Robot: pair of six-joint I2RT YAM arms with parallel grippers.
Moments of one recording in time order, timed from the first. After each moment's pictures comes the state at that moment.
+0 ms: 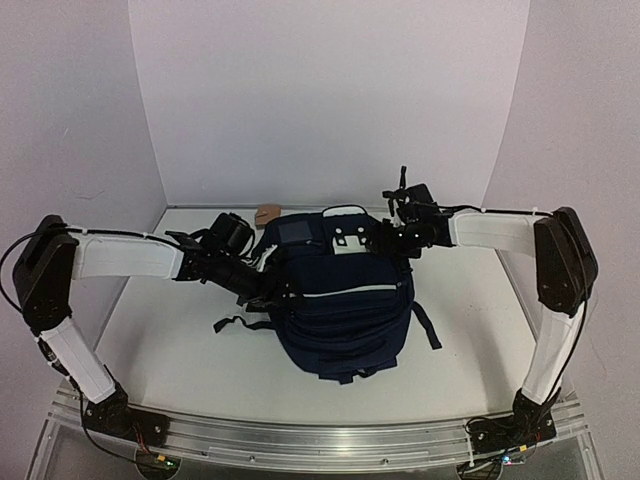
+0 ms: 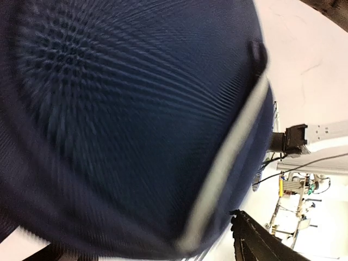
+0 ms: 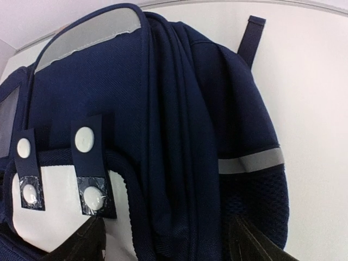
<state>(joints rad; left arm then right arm) -0.72 1.66 1.04 -0.23 0.64 -0.57 0.52 1.92 1.39 -0.27 0.04 0.45</state>
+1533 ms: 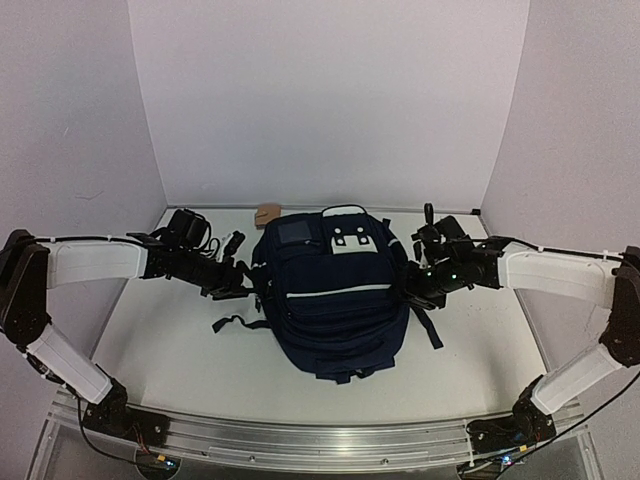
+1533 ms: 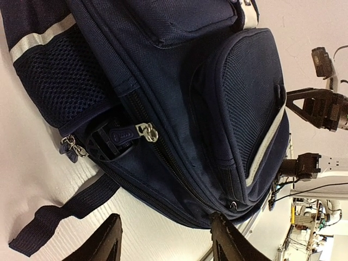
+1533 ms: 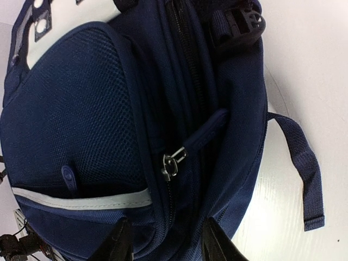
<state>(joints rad) -0.51 1.49 0.90 -0.24 0.61 -0.47 0.66 1.46 0.97 -0.45 -0.07 0.82</state>
